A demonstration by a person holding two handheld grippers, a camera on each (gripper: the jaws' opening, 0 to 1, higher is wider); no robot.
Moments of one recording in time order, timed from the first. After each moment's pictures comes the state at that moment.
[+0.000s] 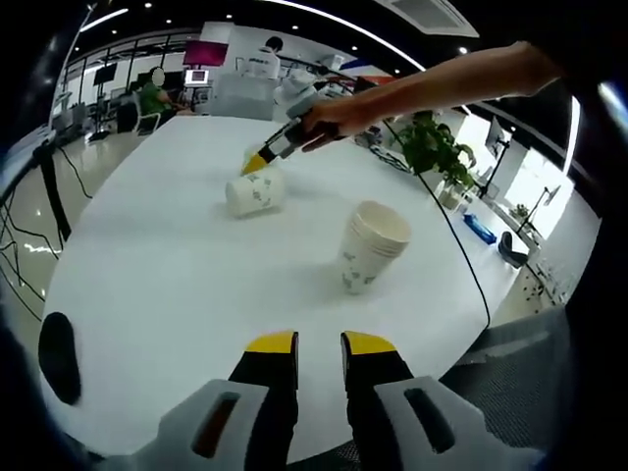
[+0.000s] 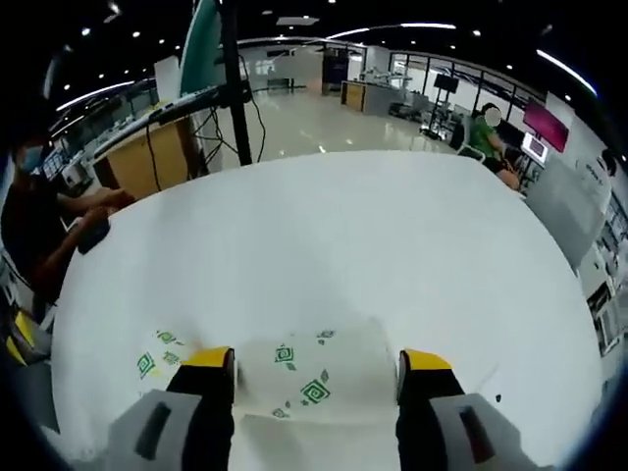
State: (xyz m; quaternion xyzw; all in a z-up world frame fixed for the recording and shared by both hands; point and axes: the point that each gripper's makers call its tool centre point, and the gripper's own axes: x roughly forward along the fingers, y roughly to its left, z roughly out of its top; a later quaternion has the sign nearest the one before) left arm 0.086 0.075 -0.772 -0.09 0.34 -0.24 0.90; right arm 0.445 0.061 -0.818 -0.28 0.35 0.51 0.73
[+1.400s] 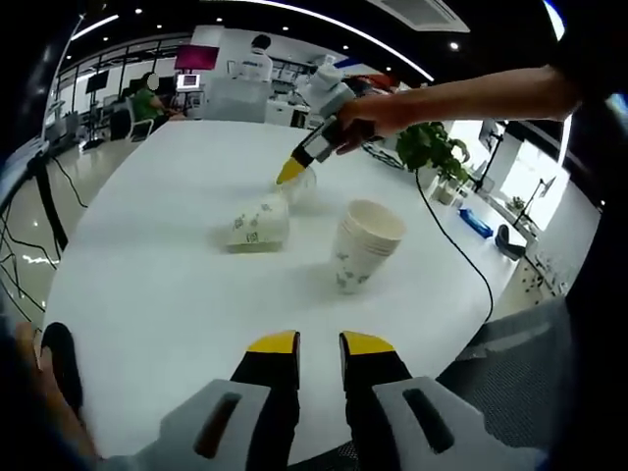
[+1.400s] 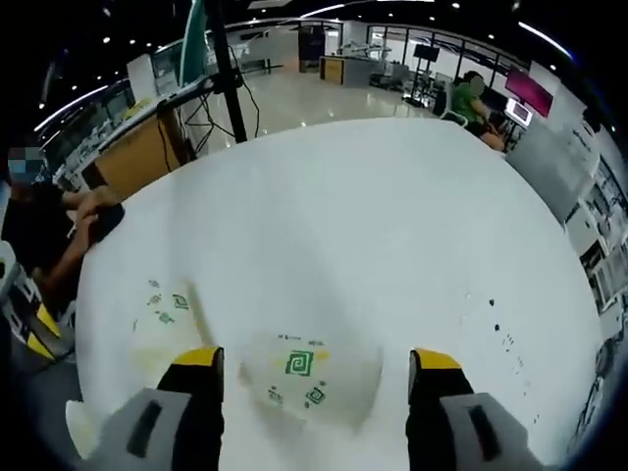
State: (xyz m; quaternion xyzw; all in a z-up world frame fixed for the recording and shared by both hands) left arm 0.084 0.069 -0.769 -0.07 0.34 -0.26 0.90; right arm 0.385 -0.018 -0.821 -0.27 0.43 0.45 0.73
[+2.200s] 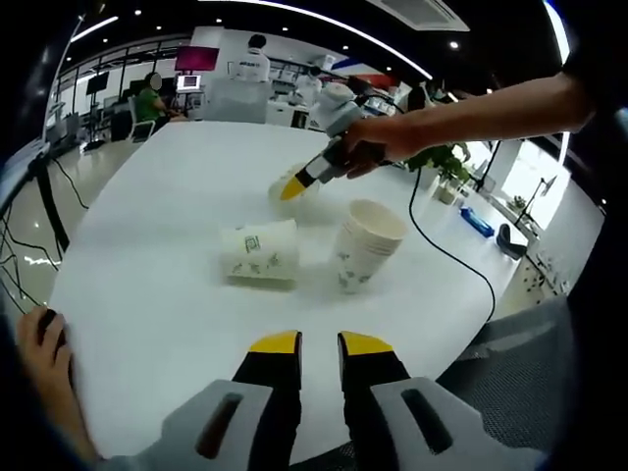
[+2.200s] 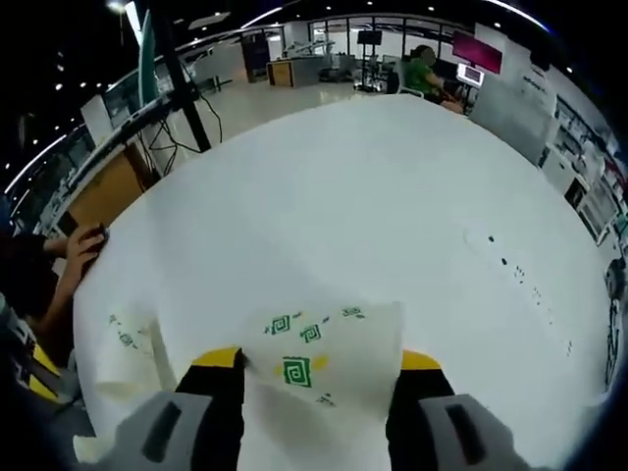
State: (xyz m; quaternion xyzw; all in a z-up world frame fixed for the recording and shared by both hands) left arm 0.084 0.071 -0.769 -0.07 0.34 -0.25 0.90; right arm 0.357 -0.019 -0.824 -0.18 0.45 0.40 0.78
